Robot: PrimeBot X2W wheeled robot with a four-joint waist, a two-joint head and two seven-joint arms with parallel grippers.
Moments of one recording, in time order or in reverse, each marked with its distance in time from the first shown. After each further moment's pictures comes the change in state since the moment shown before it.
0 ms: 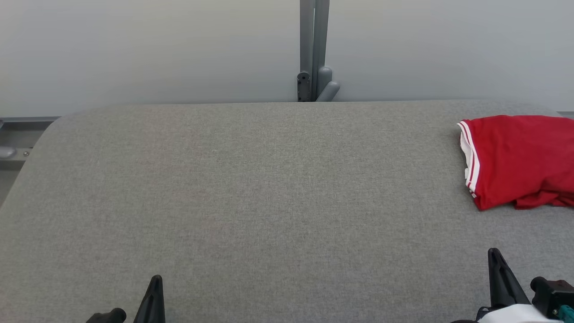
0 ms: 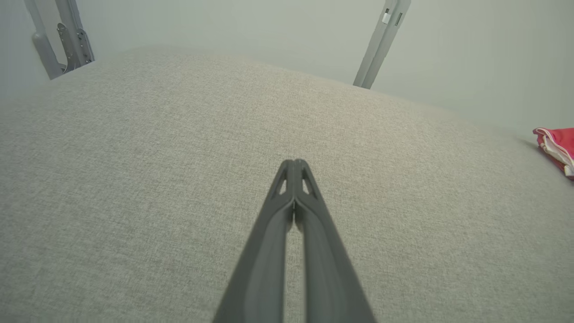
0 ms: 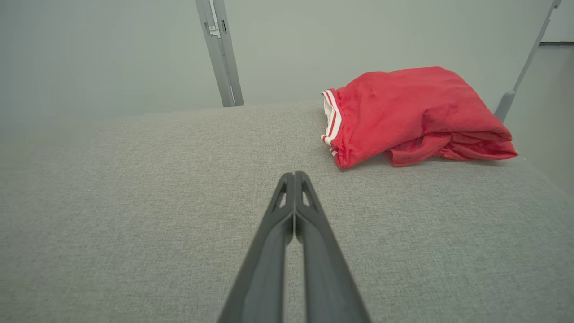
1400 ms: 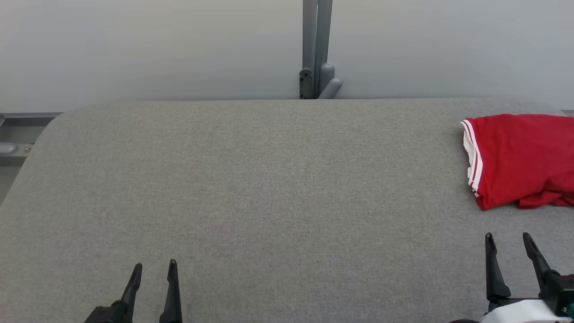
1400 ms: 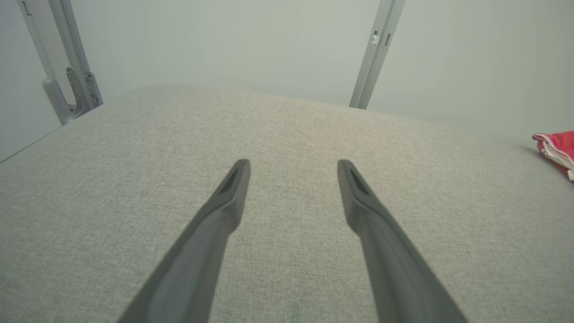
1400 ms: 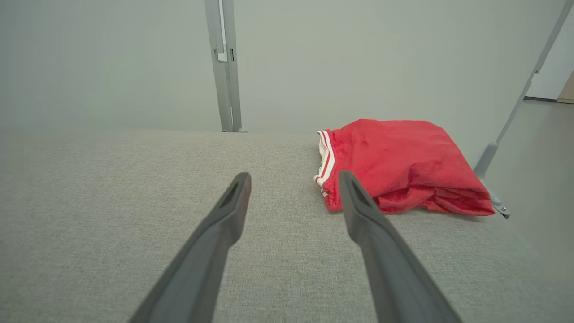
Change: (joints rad) left arm -0.005 0.003 -0.002 -0.065 0.070 0.012 -0.030; right arm -0.001 -0.015 -0.019 -0.085 -0.088 0.000 -0.034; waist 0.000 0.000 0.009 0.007
